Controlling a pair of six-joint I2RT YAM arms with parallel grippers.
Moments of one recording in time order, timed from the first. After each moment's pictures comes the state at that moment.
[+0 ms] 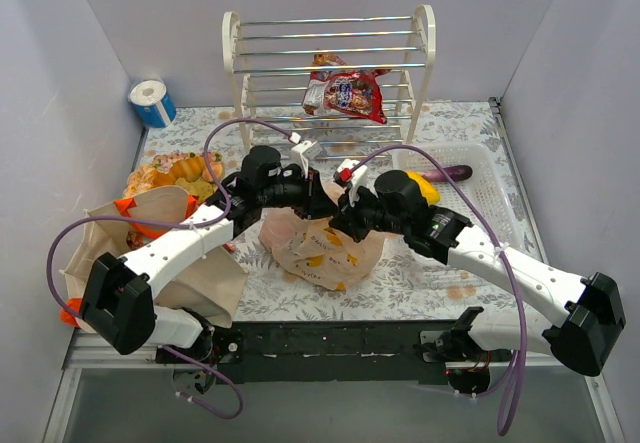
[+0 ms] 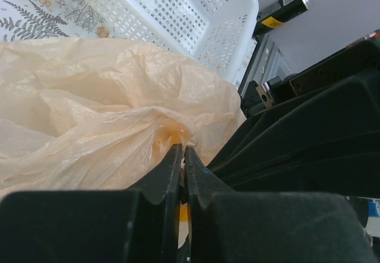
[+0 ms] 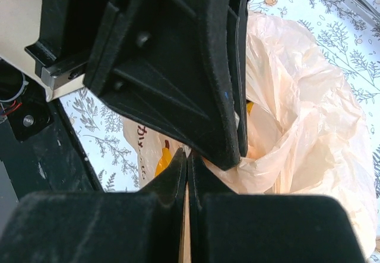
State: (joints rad) left arm -0.62 1.35 0.99 -0.04 0.66 -0.44; right arm 0.88 1.17 0.94 -0.23 -0.23 0.07
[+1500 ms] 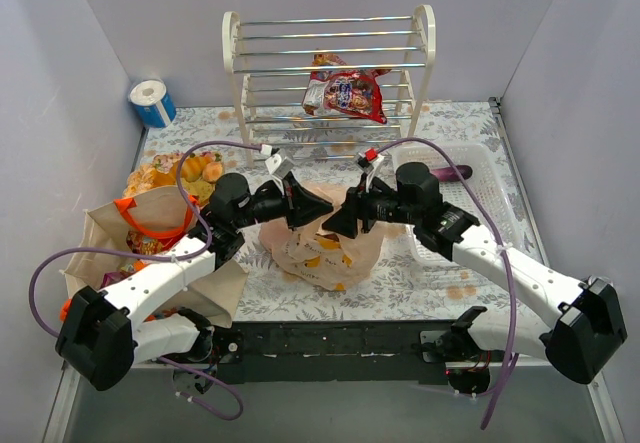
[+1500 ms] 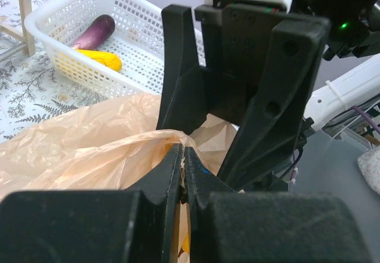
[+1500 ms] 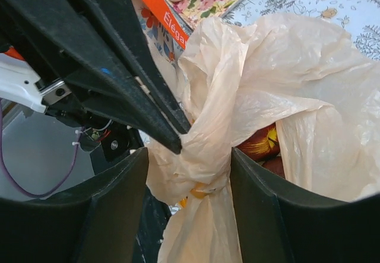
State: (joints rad) left arm -0.61 1.14 0.70 0.45 0.66 -0.42; right arm 0.72 1.14 0.85 -0.01 -0.55 0.36
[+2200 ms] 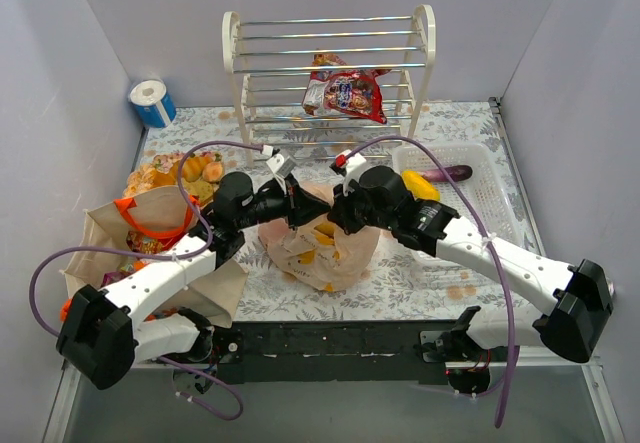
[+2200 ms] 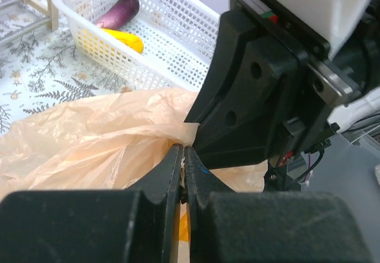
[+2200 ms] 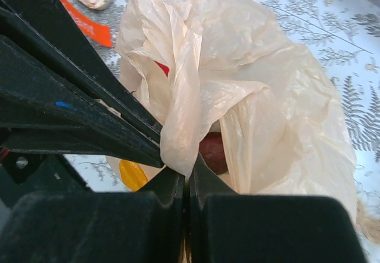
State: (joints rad) left arm -0.60 1.13 0.70 0.37 0.60 -0.39; right arm 0.90 1.25 1.03 -0.30 -0.06 0.24
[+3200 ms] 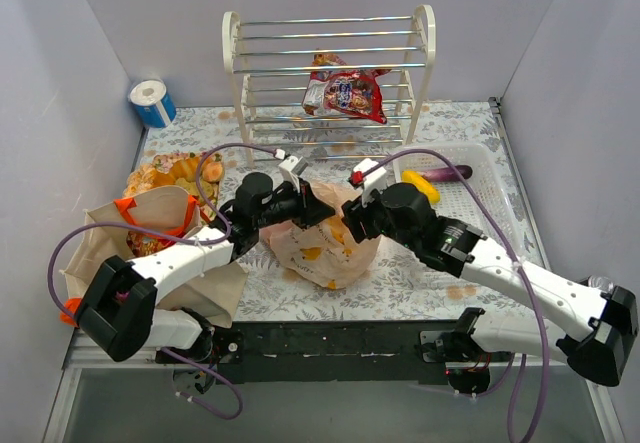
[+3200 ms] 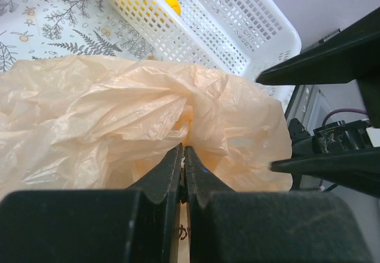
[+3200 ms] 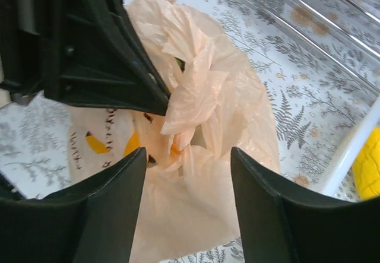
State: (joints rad) left arm -0.64 1.31 0.71 0.36 0.47 -0.48; right arm 0.97 1.08 0.91 -0.29 0.22 0.05
